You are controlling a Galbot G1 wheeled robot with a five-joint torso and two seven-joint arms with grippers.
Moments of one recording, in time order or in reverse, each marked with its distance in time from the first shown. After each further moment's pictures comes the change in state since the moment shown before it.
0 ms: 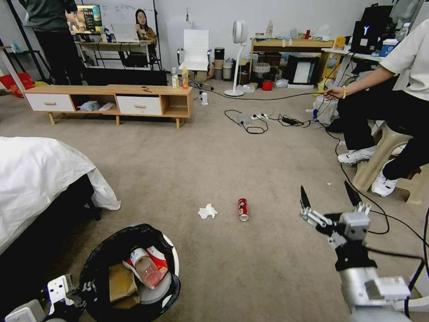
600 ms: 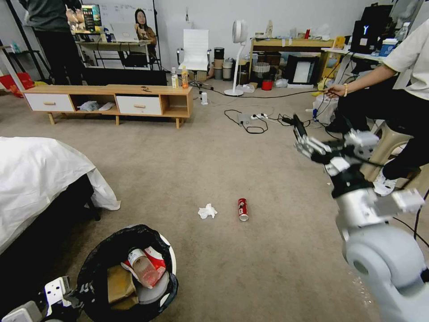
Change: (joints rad) left arm -0.013 0.001 -0.022 0.031 -0.031 0.008 -0.009; right arm 0.410 -0.224 -0.039 -0.016 0.368 -0.157 -0.001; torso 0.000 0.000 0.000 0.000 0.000
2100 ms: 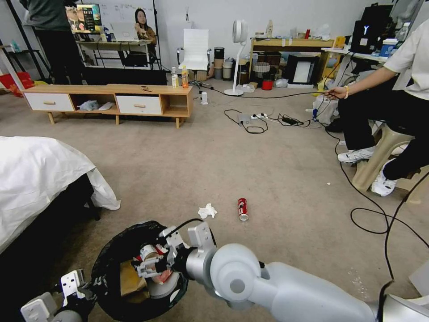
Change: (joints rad) left arm -0.046 0.007 0.050 0.031 -0.006 0.007 0.006; right arm 0.794 0.151 -1.083 -0.226 0.982 -0.536 0.367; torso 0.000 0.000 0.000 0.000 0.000
